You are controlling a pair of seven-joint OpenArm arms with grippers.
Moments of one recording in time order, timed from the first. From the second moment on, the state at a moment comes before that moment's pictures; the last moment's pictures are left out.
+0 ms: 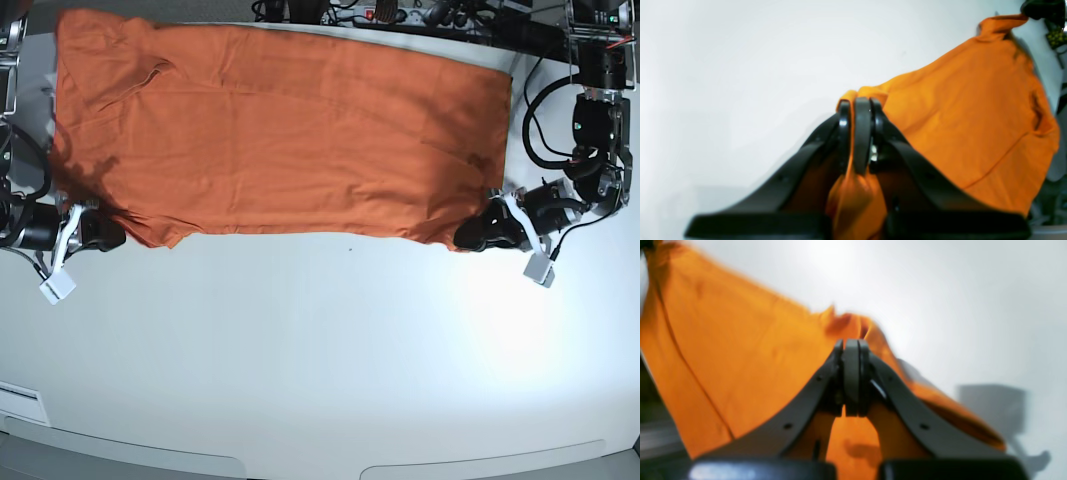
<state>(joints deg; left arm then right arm) -5.0 -34.3 -2.4 79.3 -69.7 -42.5 53.7 8.9 42.2 1.6 77.8 66.9 40.7 -66.3</state>
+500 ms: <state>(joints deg) 3.6 -40.2 -2.4 94.6 -72.5 -42.7 59.8 -11.3 43.8 20.7 91.8 62.9 40.9 -65.4</state>
